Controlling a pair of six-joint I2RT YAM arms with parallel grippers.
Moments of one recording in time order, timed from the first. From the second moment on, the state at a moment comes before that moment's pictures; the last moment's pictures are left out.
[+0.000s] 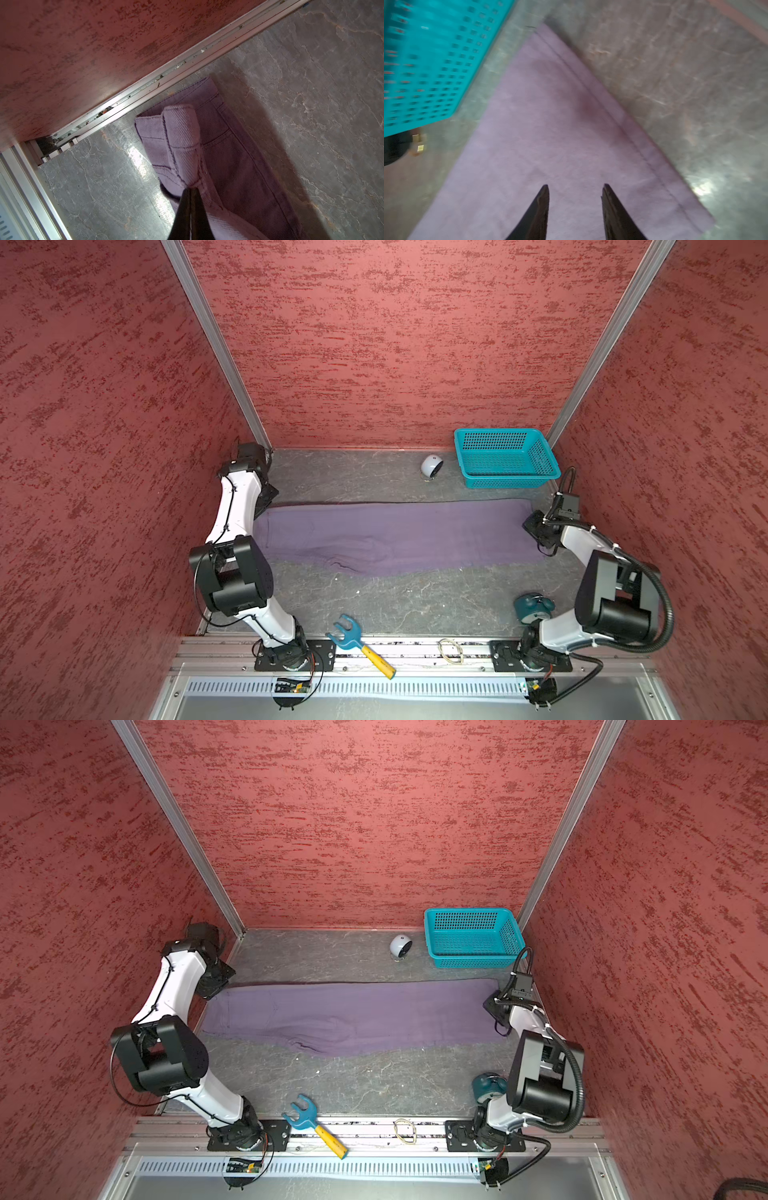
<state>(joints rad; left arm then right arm) 0.27 1.67 1.56 -1.14 -0.31 -0.75 -0.32 1.53 0.86 -0.35 -0.14 0.56</state>
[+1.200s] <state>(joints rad) 0.36 1.58 1.46 -0.99 -0.13 -0.73 -0.36 1.74 1.06 -0.57 0.03 0.55</state>
